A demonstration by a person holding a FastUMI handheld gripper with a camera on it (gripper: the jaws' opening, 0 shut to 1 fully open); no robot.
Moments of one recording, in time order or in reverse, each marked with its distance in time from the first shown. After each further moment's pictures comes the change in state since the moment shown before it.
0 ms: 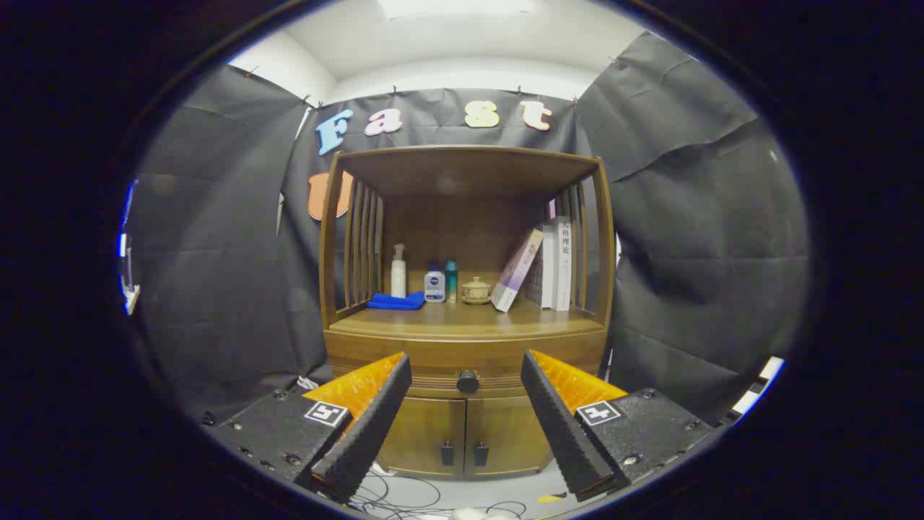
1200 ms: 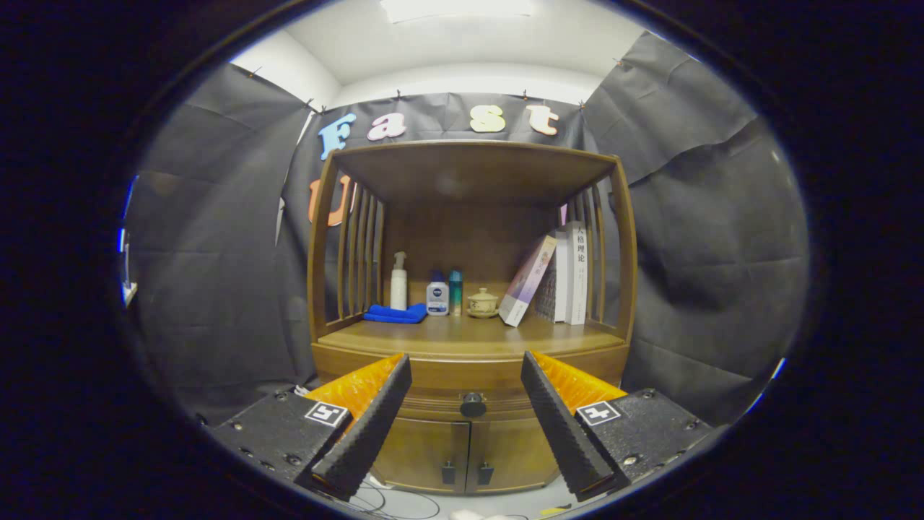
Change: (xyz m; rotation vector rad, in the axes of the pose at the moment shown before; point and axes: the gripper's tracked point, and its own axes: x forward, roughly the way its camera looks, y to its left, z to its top) arm 0.081 0.007 0.001 -0.017 -0.054 0.026
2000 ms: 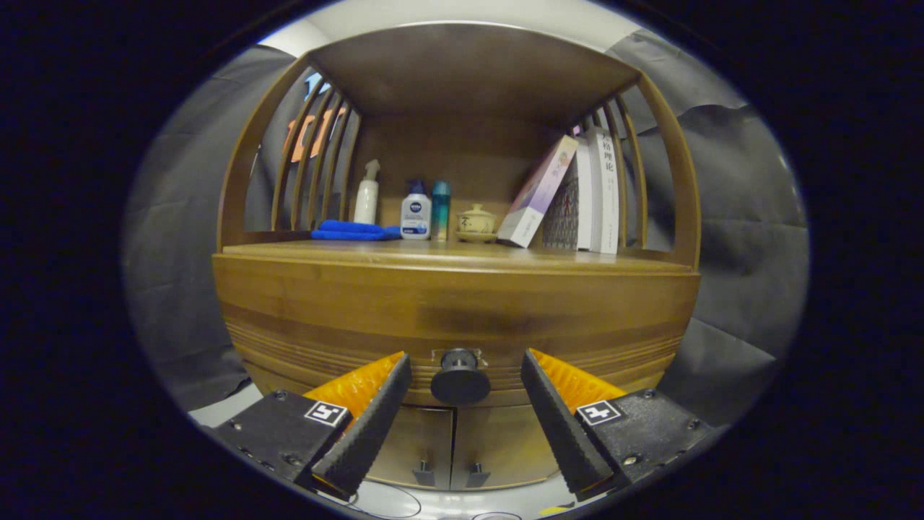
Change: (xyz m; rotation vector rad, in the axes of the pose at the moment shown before) arm 0.126 -0.018 -0.144 -0.010 0.205 -0.050
